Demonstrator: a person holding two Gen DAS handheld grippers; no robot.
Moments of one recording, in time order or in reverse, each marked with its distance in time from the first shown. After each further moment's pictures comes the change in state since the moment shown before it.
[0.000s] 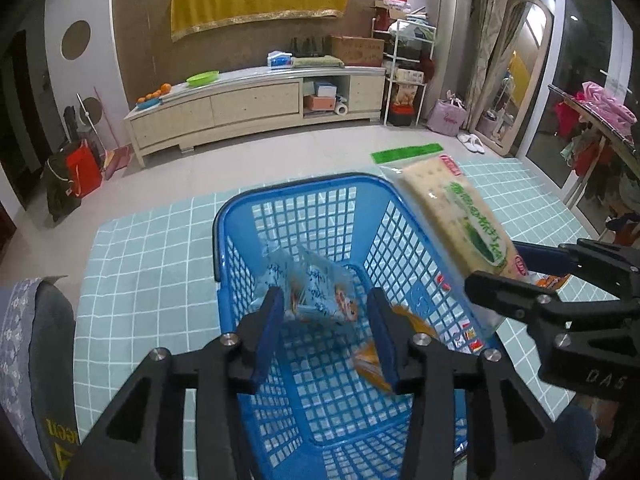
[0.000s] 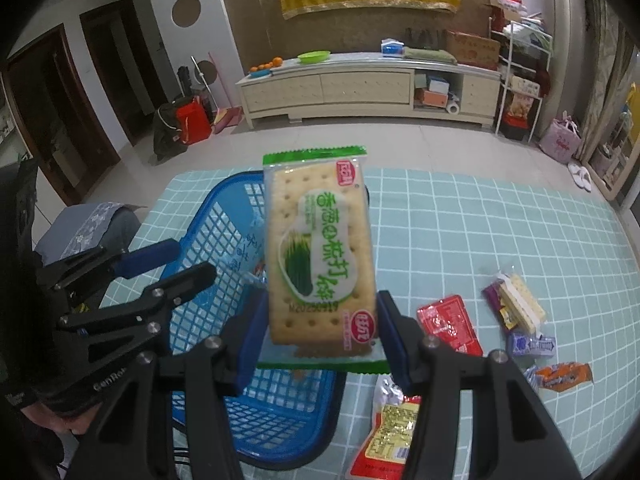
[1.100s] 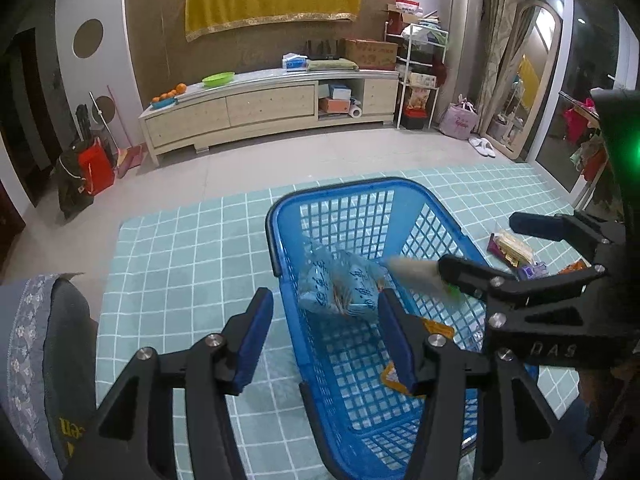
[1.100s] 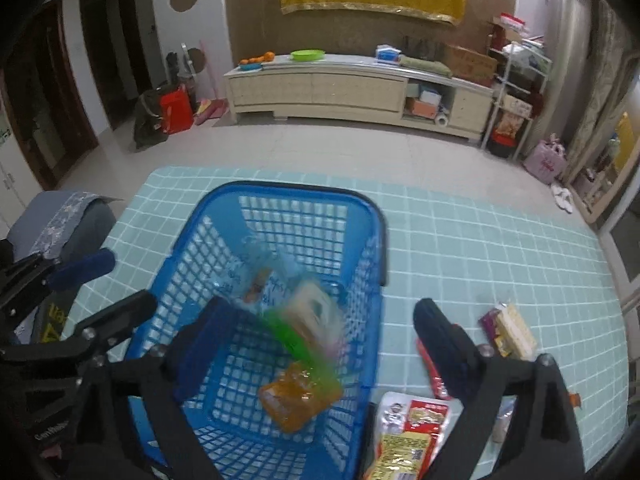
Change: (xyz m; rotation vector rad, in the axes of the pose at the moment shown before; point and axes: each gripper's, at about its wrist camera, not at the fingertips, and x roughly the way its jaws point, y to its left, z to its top) left arm -0.013 0.036 -0.005 -0.014 -0.010 0.029; right arm 0.031 0.024 0.027 -0.063 0.000 -0.129
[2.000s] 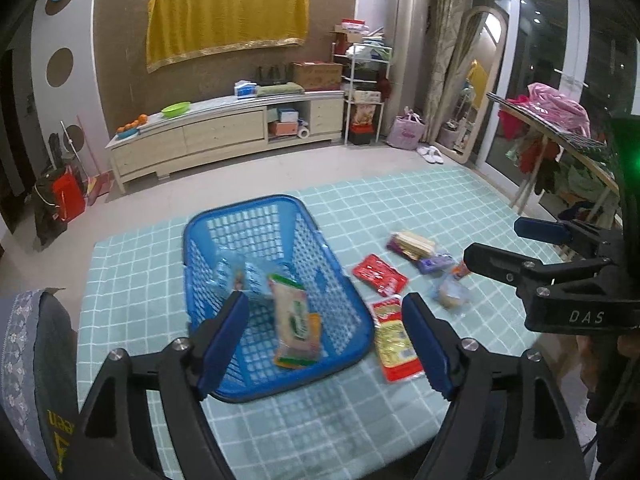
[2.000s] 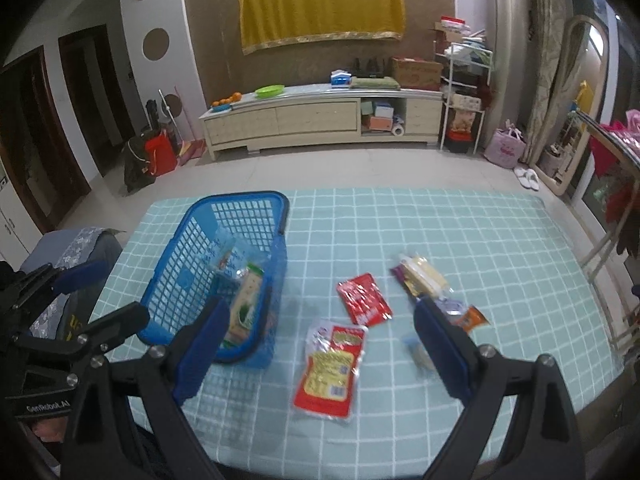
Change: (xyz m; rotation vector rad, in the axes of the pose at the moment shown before) left arm -0.100 -0.108 -0.026 0.077 -0.074 -0.121; right arm -0.136 -0.078 -0.063 0.134 -0.097 -0.018
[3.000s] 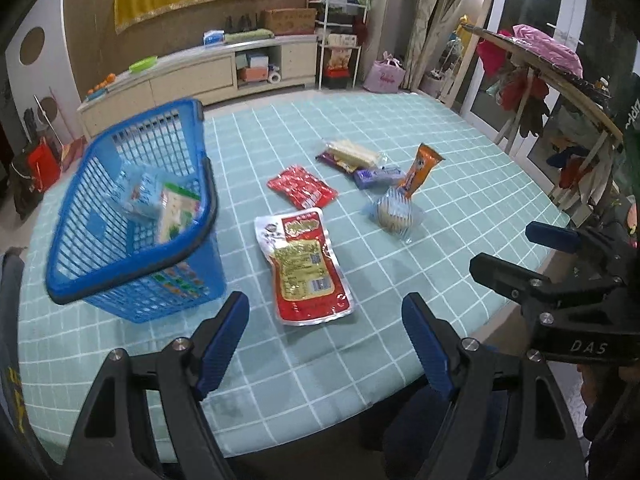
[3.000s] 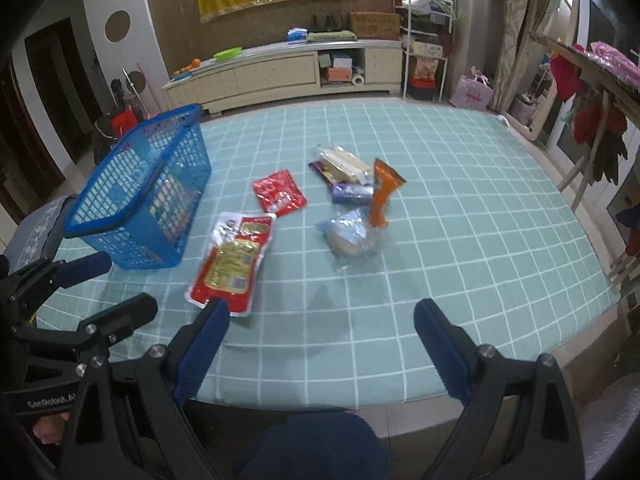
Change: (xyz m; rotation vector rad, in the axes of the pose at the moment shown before) left arm 0.078 -0.106 -0.078 0.000 0.183 -0.047; right arm 0.014 -0.095 -0.115 0.073 0.124 -0.076
